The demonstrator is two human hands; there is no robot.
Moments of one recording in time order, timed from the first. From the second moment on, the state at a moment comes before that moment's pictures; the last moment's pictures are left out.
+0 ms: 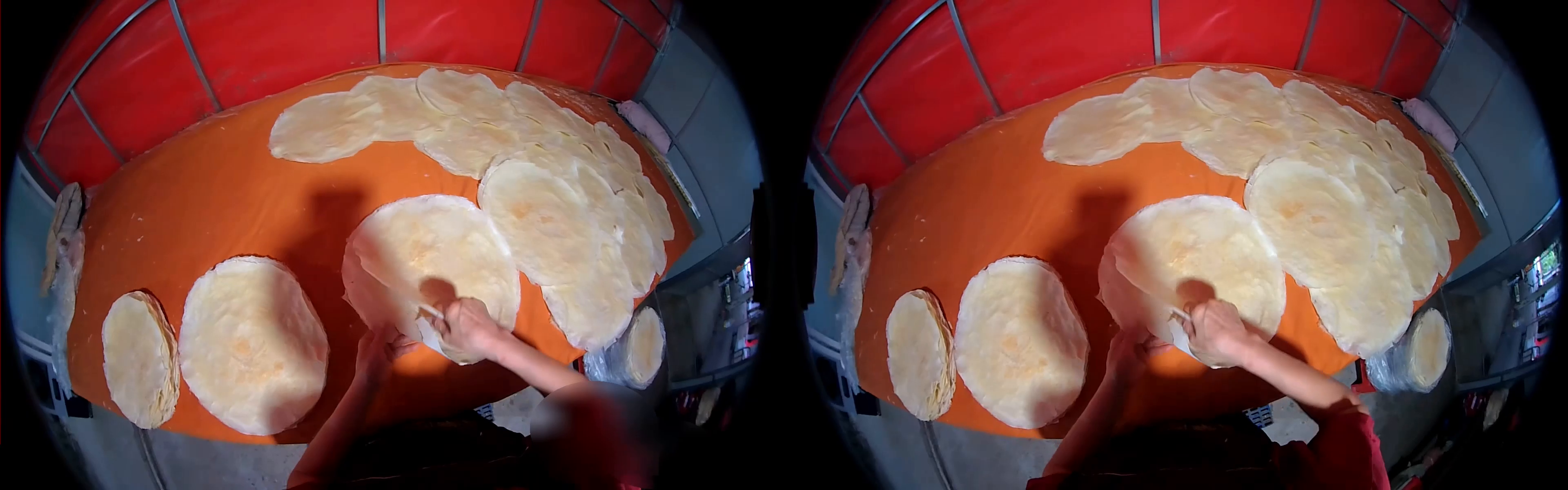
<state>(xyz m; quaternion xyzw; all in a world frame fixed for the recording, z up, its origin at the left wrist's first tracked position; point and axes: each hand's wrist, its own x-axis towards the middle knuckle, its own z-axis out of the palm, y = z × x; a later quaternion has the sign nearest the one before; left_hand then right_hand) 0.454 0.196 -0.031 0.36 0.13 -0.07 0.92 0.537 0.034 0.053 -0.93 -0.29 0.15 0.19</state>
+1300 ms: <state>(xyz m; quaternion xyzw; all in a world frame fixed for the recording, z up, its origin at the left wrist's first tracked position) 0.290 0.431 0.071 0.49 0.31 0.38 0.72 0.456 0.206 0.013 -0.74 -0.61 -0.19 0.22</state>
